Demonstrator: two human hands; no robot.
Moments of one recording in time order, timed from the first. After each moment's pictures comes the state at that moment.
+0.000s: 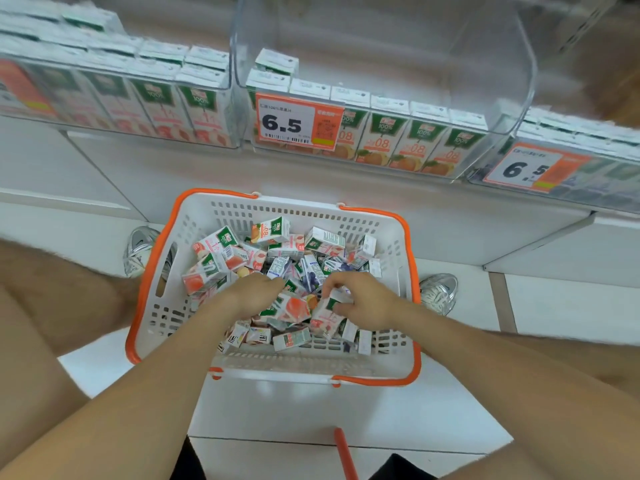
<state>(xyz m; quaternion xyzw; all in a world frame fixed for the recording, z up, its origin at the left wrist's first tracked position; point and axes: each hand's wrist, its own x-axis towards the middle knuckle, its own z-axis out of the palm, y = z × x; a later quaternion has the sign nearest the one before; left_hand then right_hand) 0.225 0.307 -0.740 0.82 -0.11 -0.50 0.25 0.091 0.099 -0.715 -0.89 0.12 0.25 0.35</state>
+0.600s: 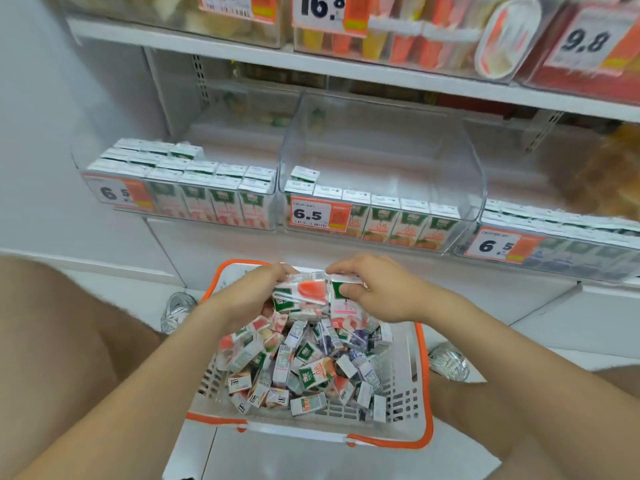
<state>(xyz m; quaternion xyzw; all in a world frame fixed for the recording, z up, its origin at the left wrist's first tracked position) 0.260 0.322 -0.607 0.72 -0.12 -0.43 0.53 0.140 0.103 -0.545 -0.97 0.02 0.12 0.21</state>
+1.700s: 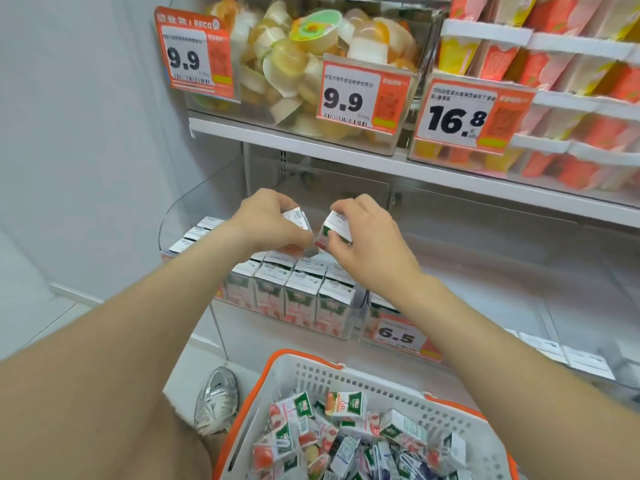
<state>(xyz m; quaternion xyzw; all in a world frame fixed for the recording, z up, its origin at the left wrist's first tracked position) 0.465 0.346 -0.454 0.85 -0.15 -0.14 0.49 0.373 0.171 -0.467 -0.97 -0.02 -0.18 0.17</state>
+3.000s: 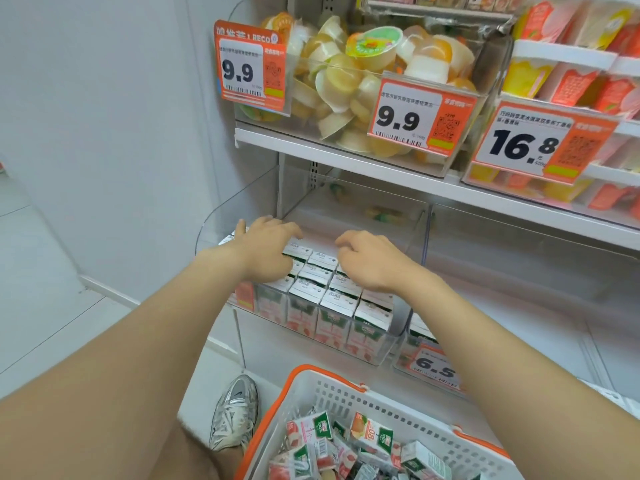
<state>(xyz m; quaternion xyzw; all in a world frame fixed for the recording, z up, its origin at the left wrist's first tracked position) 0.497 0.400 -0.480 0.96 -0.24 -0.09 0.12 0.427 0.199 -0.468 -0.97 0.01 0.06 0.24</state>
